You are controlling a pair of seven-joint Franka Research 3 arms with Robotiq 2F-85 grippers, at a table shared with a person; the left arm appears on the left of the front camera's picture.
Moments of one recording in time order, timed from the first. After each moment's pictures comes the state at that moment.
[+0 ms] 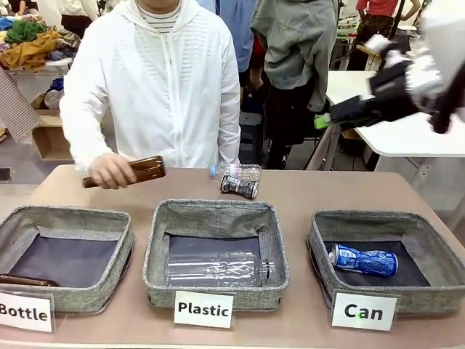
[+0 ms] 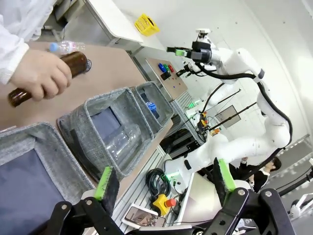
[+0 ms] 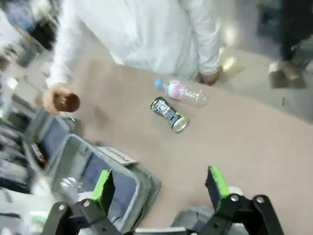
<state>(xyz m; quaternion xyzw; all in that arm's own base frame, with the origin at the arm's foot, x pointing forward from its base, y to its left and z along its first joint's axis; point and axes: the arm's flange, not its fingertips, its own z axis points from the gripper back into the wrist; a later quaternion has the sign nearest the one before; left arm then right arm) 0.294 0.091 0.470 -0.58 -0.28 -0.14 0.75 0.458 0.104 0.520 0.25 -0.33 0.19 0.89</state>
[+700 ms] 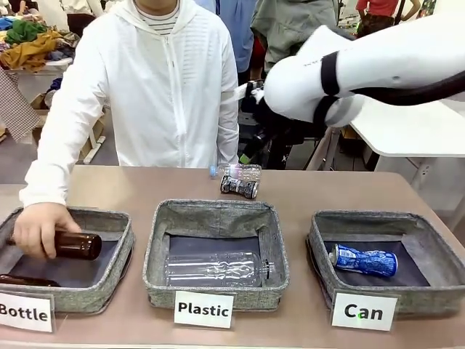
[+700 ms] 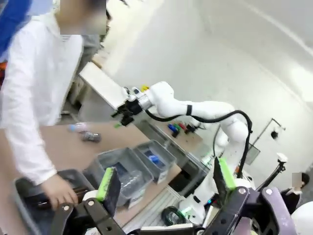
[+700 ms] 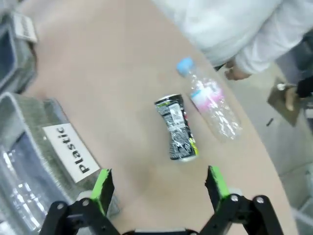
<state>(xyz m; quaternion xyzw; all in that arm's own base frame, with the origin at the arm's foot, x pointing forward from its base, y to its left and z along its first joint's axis) 0.115 0.252 0.604 -0.54 -0.49 -0.12 0.68 0.584 0.282 0.438 0.11 -0.21 0.46 0.86</state>
